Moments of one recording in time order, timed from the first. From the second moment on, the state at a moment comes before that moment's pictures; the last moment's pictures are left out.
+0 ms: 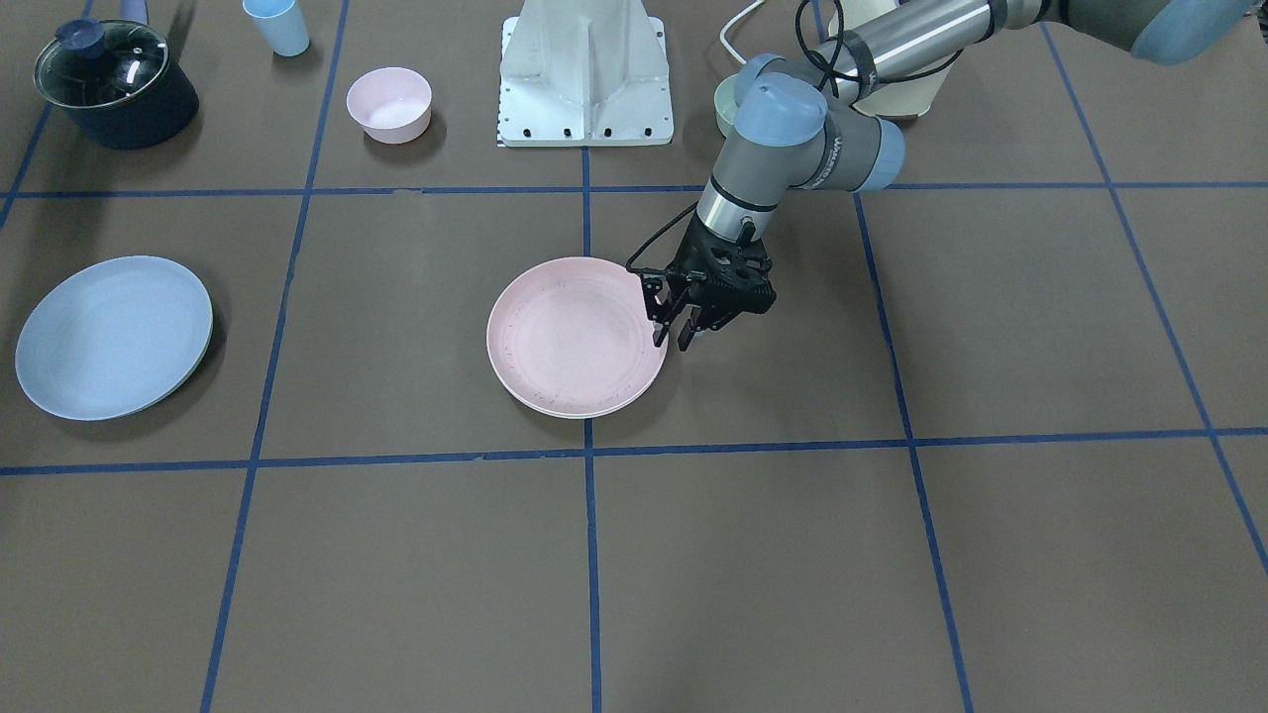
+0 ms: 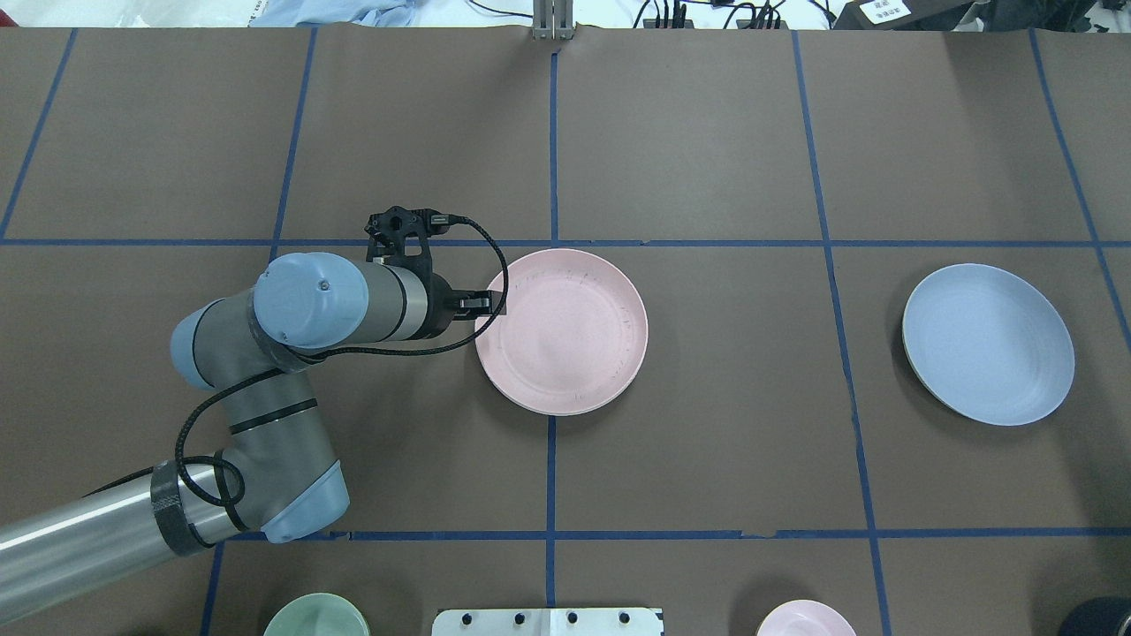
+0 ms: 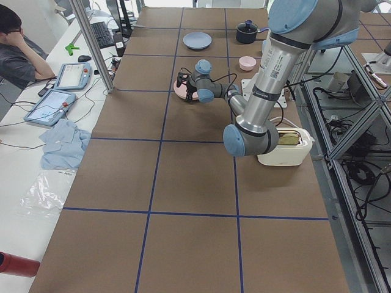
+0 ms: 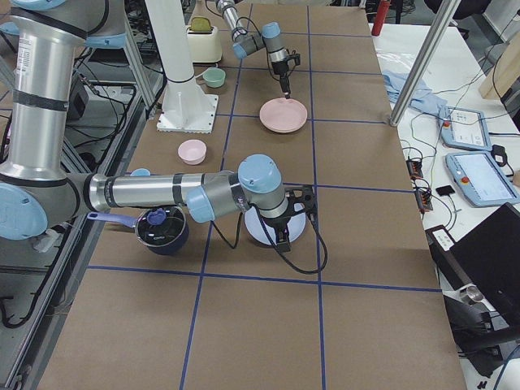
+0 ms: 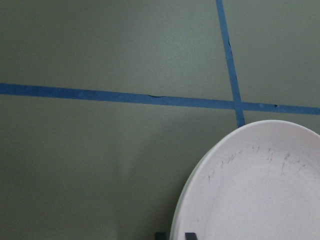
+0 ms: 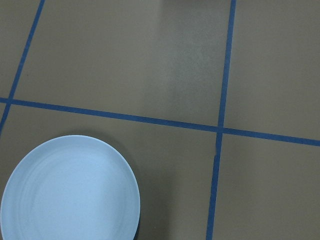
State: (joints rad) left arm -0.51 -2.09 -1.61 -2.17 -1.68 -1.28; right arm 1.55 -1.78 1.87 -1.27 2.39 0.16
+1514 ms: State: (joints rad) left arm -1.15 -1.68 -2.03 -1.84 -2.17 -0.02; right arm 1.14 -1.97 1.77 -0.68 2.13 0.80
